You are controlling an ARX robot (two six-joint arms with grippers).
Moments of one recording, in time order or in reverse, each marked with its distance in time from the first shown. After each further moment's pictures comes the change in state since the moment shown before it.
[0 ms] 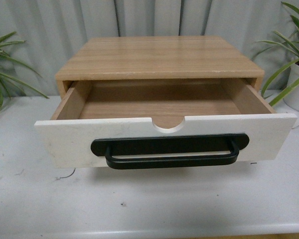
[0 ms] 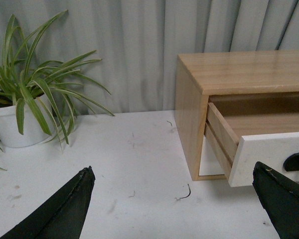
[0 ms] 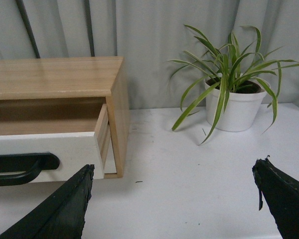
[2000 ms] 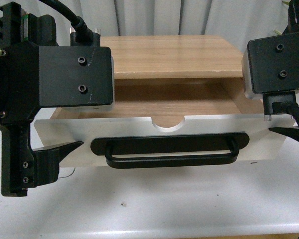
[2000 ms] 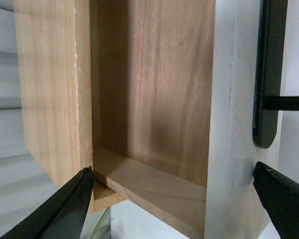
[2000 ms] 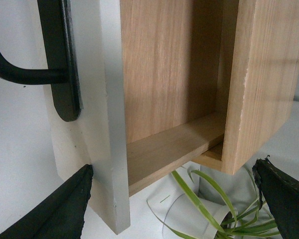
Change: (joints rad) left arm -0.336 1.418 0.750 0.073 0.037 1.291; right arm 0.251 1.468 0.887 -0.105 -0.081 -1.454
